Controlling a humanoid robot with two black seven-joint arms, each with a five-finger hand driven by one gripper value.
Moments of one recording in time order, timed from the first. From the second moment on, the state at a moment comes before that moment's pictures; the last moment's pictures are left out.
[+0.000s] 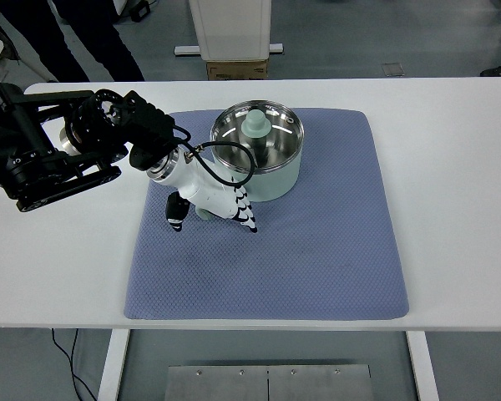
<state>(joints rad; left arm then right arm) -1.42 0.38 0.11 -1.13 1.98 -0.34 -0.61 0.00 0.00 0.42 0.10 -0.54 -0.02 0.06</state>
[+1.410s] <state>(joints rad) -1.42 0.46 0.17 -0.99 2.00 -0.27 -0.61 0.00 0.00 0.42 0.10 -0.54 -0.02 0.06</state>
